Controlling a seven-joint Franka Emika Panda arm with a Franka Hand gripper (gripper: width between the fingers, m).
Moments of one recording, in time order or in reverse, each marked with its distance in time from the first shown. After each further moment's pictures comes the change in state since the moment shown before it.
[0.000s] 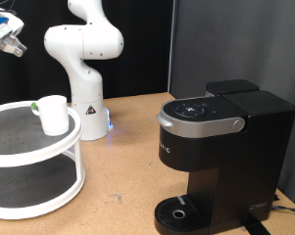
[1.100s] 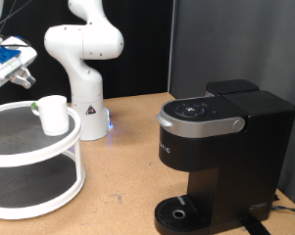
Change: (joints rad) arm -0.022 -0.006 -0.002 -0.203 0.002 0.283 -0.026
